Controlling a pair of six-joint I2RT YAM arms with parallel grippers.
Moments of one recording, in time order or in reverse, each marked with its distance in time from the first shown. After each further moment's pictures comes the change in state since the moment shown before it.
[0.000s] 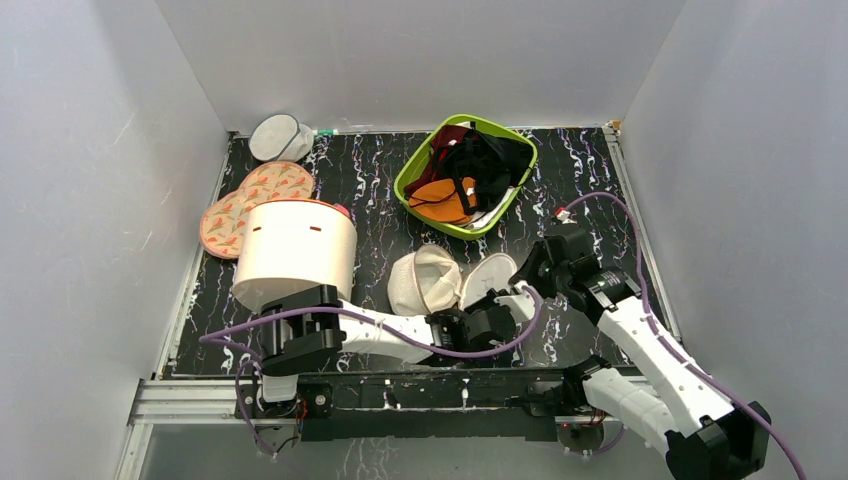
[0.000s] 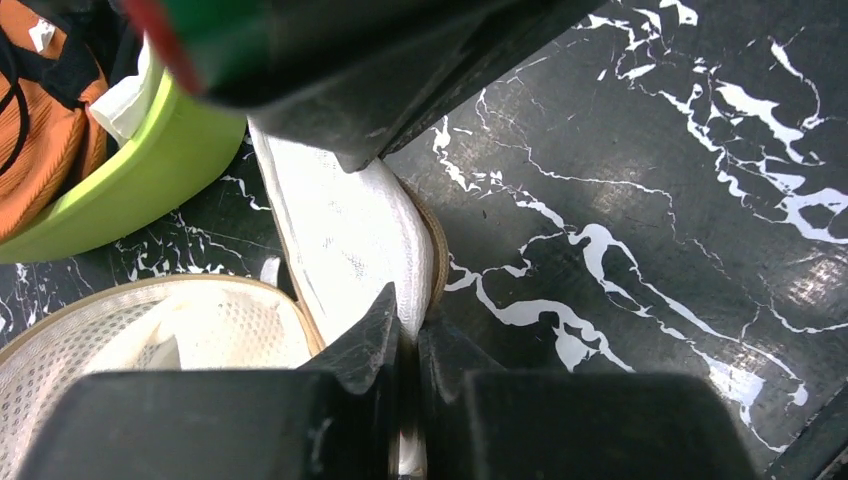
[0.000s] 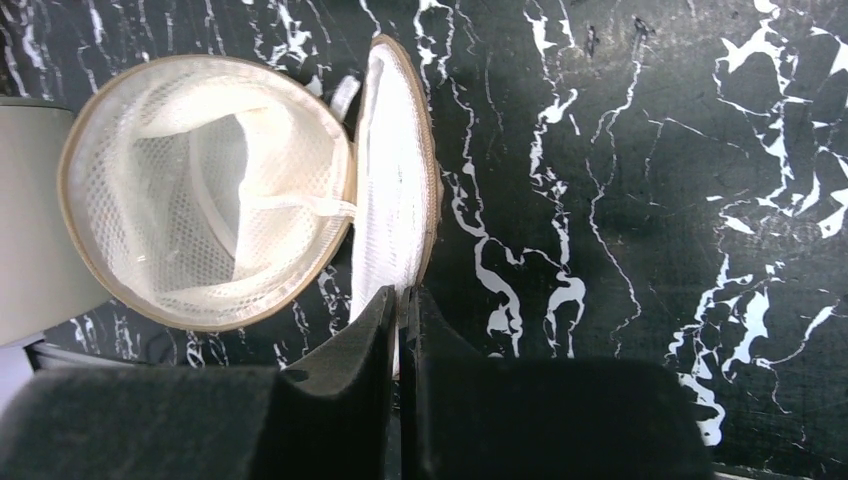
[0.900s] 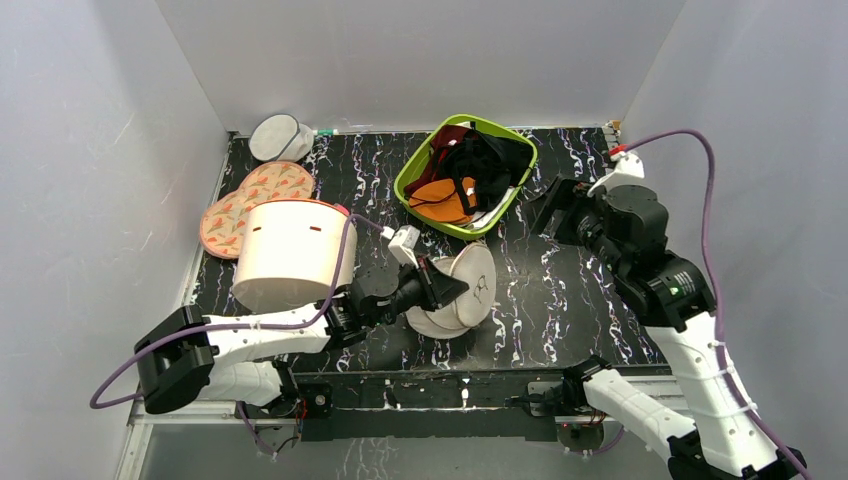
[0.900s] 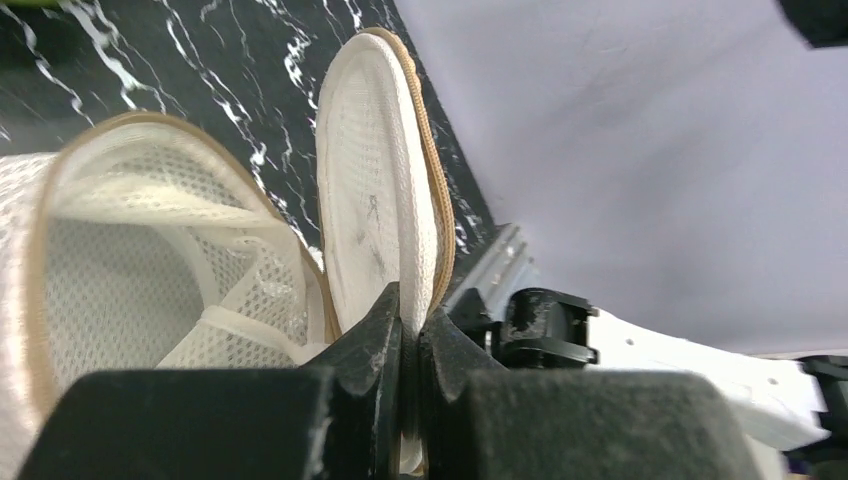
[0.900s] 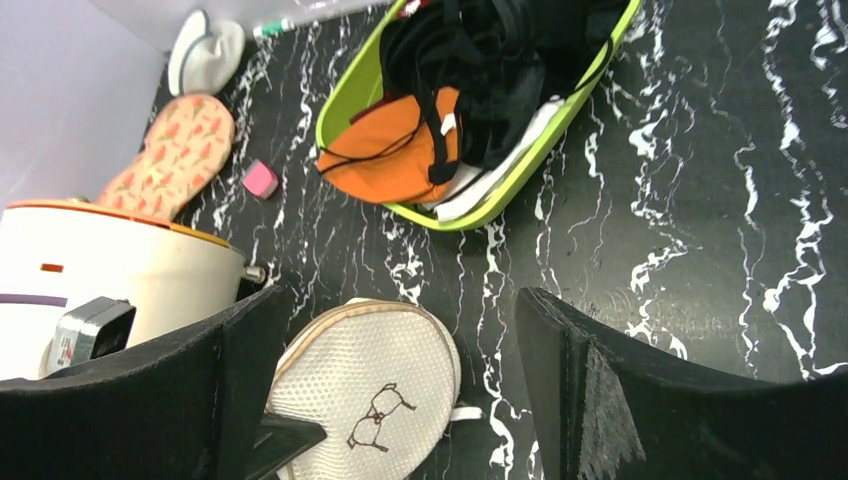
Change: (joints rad) left arm 0.297 -0.633 -0.466 0.211 0.541 -0.960; right arm 0.005 -0.043 0.539 -0.072 0.182 -0.264
